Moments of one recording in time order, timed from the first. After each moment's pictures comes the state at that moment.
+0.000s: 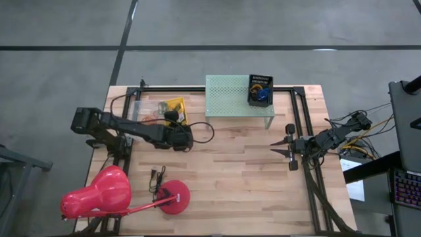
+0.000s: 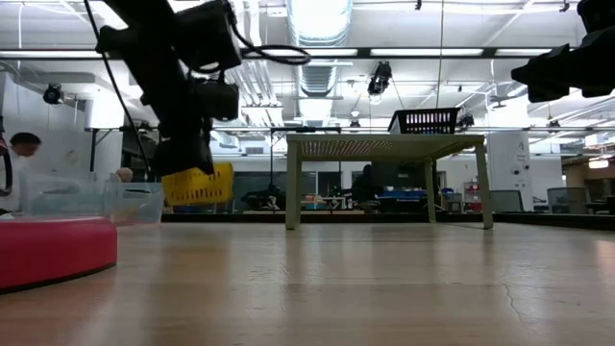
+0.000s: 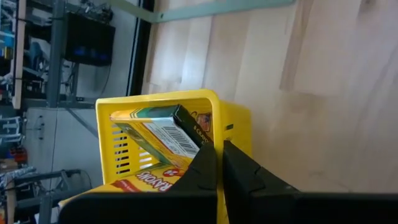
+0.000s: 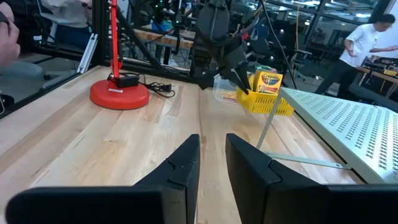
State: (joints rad) left arm -0.03 1.54 0.86 -0.60 -0.80 0.00; right arm 0.50 0.03 0.10 -0.18 0.50 -0.11
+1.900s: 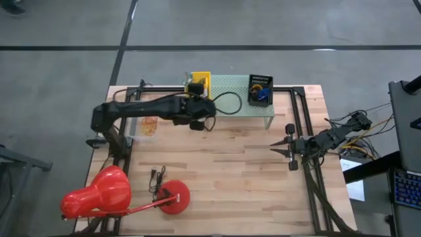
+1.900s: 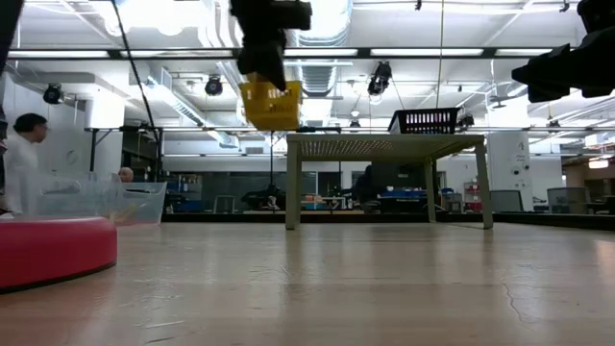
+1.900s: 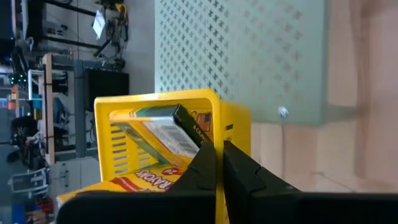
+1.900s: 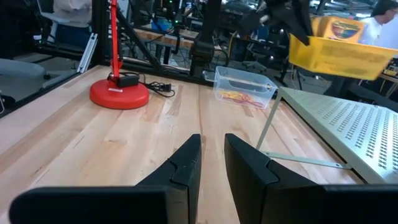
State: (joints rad) left arm 0.10 1.74 1.64 -0.94 -0.72 0.42; right arm 0.50 0.03 0.10 -0.18 0.50 -0.11
